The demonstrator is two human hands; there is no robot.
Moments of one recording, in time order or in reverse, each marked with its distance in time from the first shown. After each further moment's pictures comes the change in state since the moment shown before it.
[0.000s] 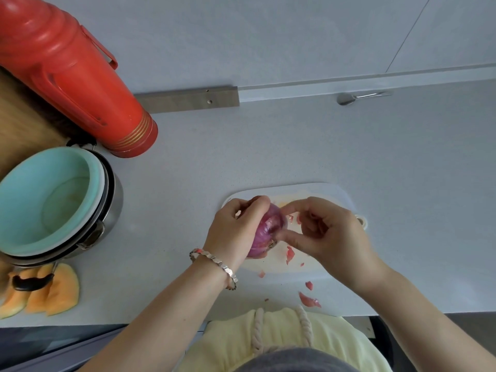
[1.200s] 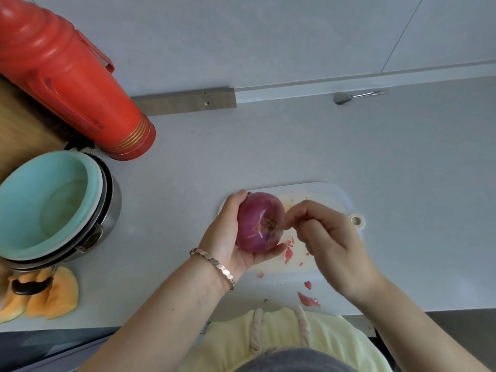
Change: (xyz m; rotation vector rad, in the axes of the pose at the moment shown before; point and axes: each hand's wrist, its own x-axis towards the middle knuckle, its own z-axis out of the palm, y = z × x) left_hand -0.002 0.005 0.001 -0.550 -0.204 -0.334; right_hand -0.007 -0.021 0.002 0.301 -0.008 0.272
